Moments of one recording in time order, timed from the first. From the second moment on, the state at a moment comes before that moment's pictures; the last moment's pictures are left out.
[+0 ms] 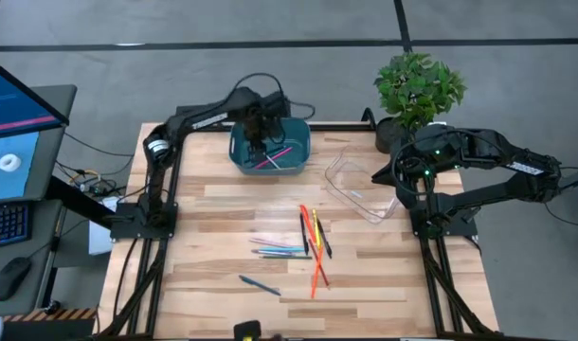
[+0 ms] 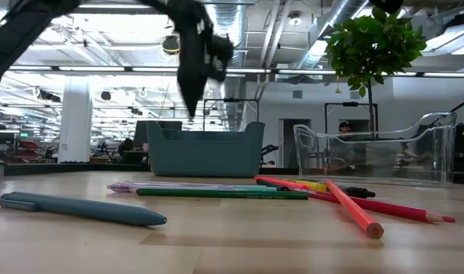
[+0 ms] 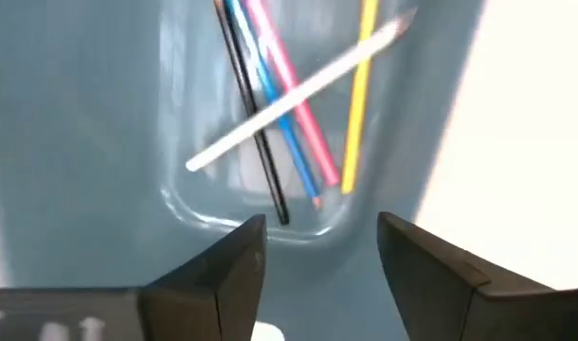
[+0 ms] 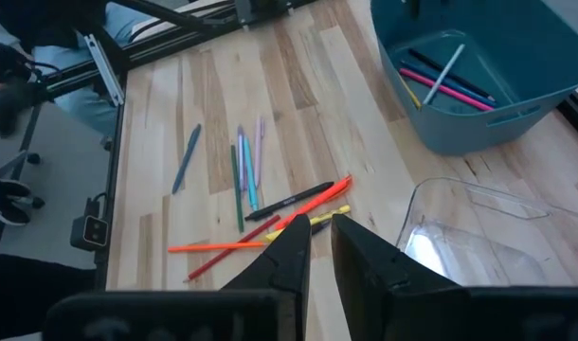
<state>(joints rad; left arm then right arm) 0.55 2.02 1.93 -1.37 0.00 0.39 -0.08 0.92 1.29 -1.06 -0.10 0.21</state>
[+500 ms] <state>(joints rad) 0.11 1.72 2.09 -1.43 -0.01 0.09 -0.08 0.92 1.29 -1.06 -0.10 0.21</state>
